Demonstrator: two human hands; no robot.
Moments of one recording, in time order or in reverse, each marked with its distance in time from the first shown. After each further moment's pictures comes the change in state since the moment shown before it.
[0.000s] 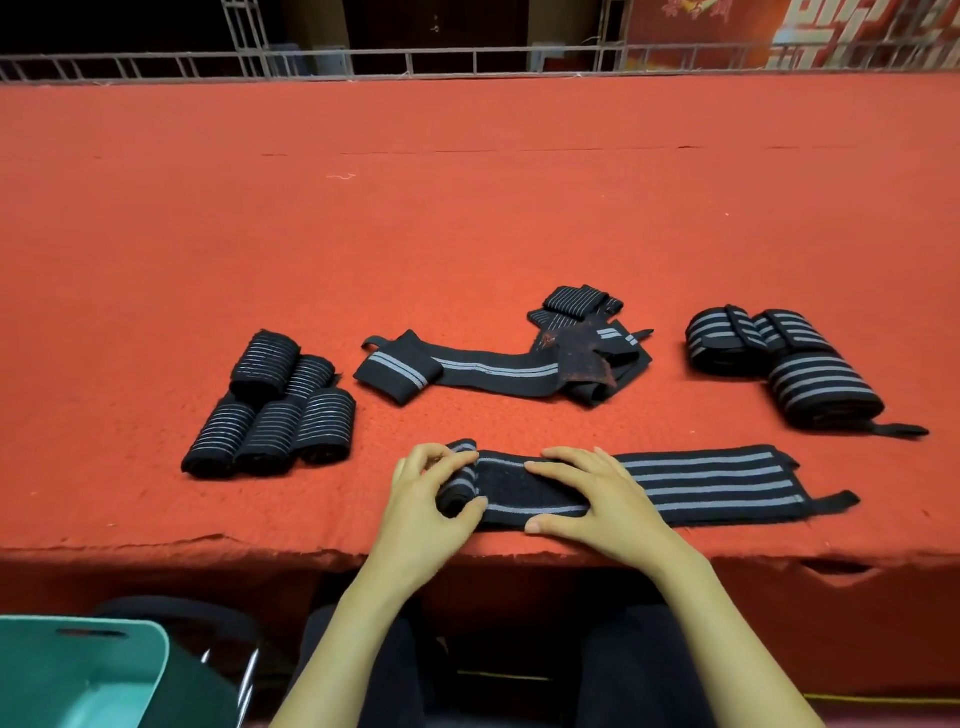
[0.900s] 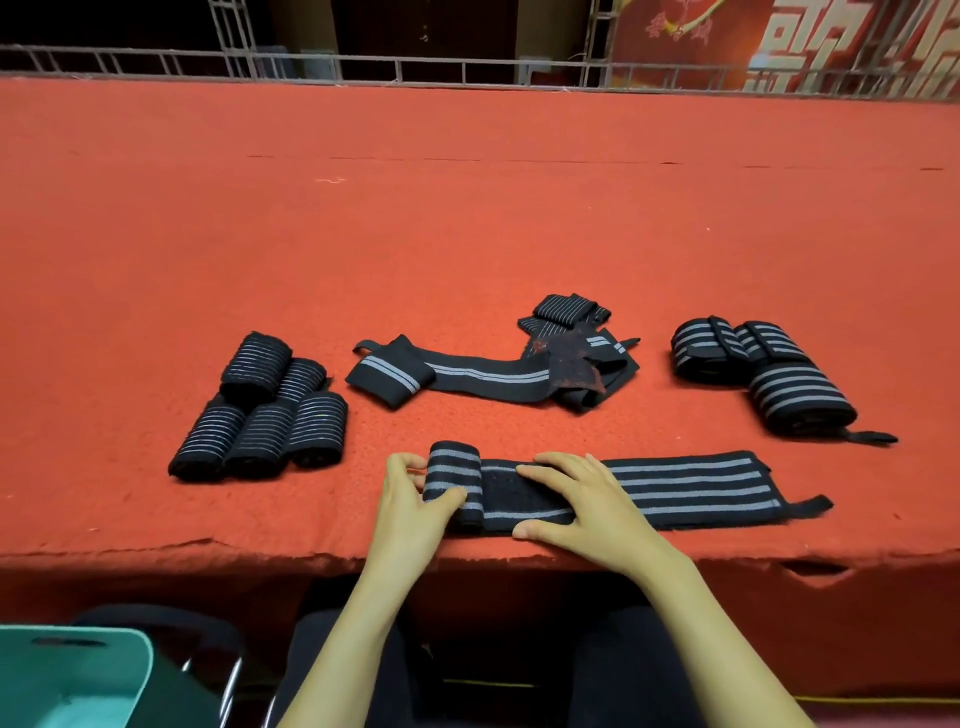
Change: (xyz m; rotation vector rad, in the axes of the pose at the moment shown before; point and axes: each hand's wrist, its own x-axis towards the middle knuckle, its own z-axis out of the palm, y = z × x) left_hand 0.003 0.004 0.001 -0.329 0.058 -0.443; right_hand 0.000 -0.008 0.002 -0.087 -0.018 -0.011
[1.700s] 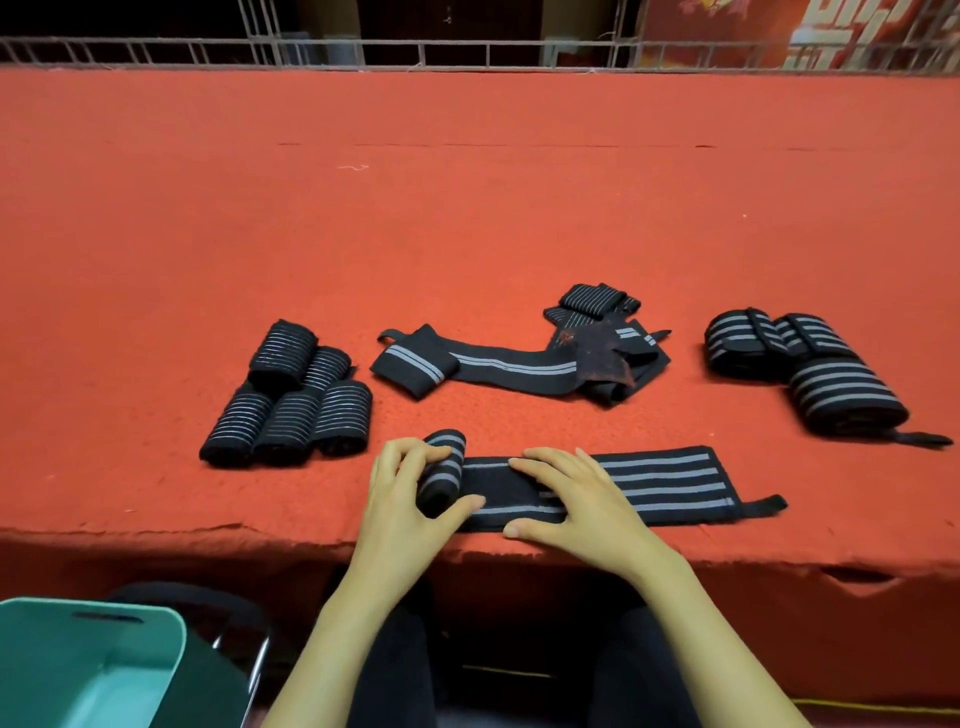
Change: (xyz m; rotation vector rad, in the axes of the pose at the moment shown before) left_hand -0.006 -0.012 -0.030 0.284 0.058 0.451; right_hand 0.012 -0.022 0.014 0.052 -0.016 -0.062
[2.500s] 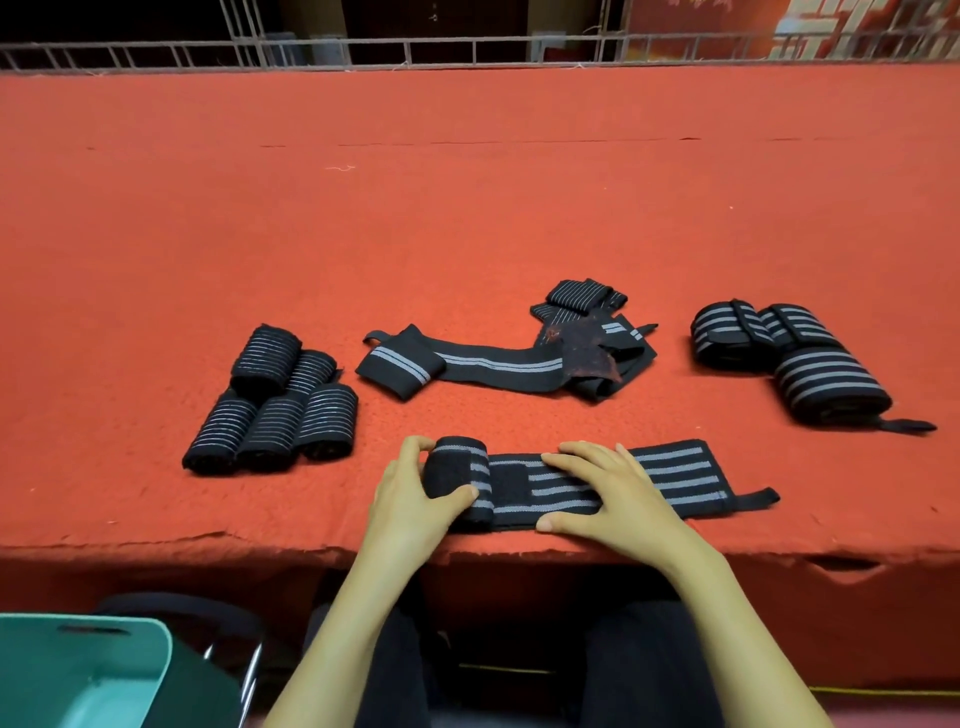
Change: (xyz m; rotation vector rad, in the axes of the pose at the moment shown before) left_hand 0.016 0.017 0.013 -0.046 -0.143 -0.376; right_hand -0.018 0.032 -0.021 0.031 0.021 0.110
